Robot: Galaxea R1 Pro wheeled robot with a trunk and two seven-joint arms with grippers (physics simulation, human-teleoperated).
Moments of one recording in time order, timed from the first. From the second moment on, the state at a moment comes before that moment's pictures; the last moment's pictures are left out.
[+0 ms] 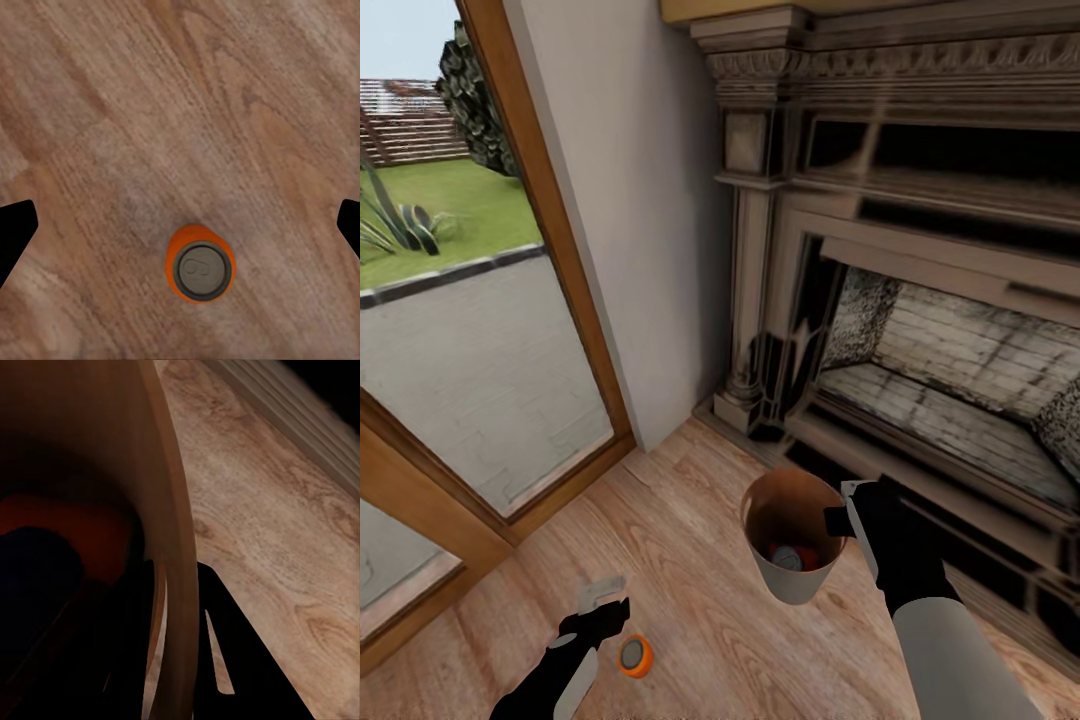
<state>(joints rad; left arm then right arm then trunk) -0.44 -0.04 0.00 -0.53 0.22 0.07 0.17 -0.67 0.05 -0.09 -0.98 0.17 1.01 -0.02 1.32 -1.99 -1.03</state>
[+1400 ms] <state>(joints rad) -0.44 -0.04 0.00 -0.53 0.22 0.07 0.17 -0.67 0.05 -0.04 -1.08 0.16 1.01 -0.02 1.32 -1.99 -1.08</state>
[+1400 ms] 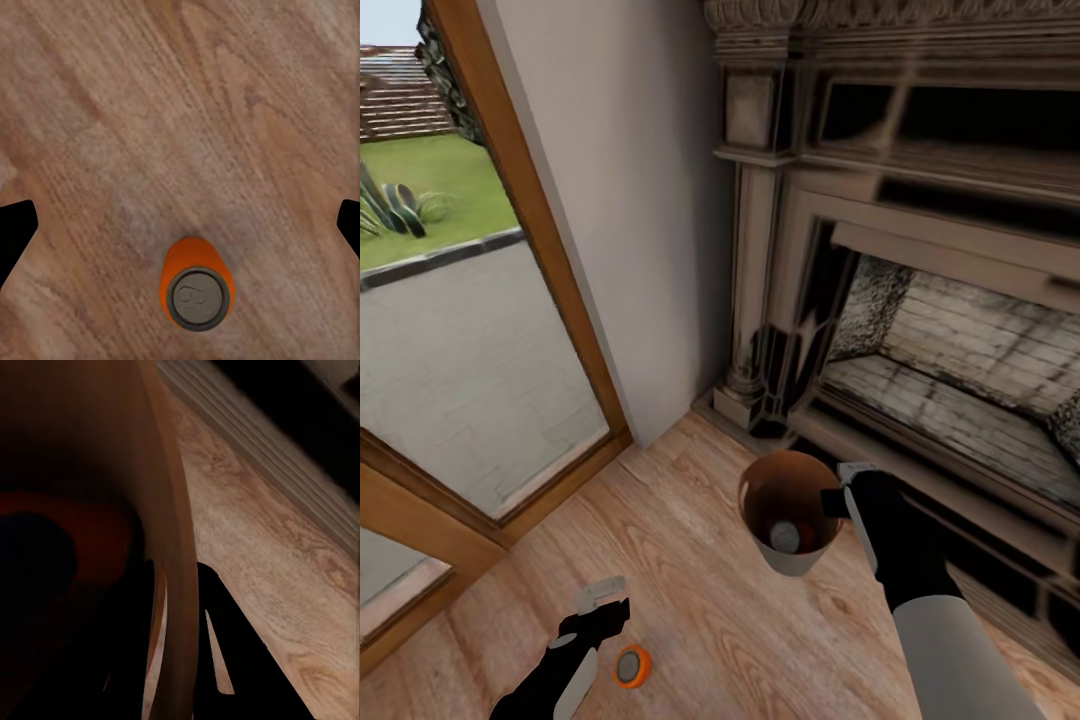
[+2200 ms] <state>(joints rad) -0.44 -0.04 -0.01 -0.47 0.22 0.06 0.17 -0.67 0.05 -0.02 -1.16 0.16 1.01 -0.02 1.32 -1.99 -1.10</state>
